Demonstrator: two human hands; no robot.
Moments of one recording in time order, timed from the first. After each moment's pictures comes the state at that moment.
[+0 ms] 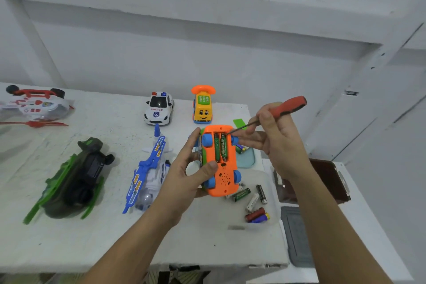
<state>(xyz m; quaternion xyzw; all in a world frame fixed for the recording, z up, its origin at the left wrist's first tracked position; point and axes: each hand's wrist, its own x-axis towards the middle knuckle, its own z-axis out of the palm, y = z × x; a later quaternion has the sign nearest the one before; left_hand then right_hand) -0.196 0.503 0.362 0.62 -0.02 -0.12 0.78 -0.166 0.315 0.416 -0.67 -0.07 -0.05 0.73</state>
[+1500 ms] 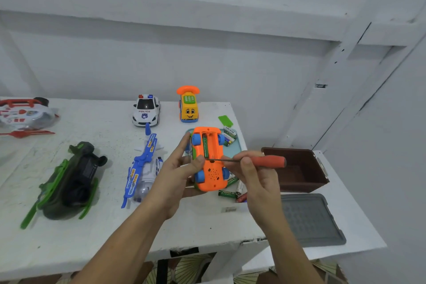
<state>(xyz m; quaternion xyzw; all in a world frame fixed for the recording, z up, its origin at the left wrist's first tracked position) -0.206 0.510 0.358 0.61 0.01 -0.19 0.77 -0.257 0.348 0.352 -0.70 -0.01 -0.20 0.69</state>
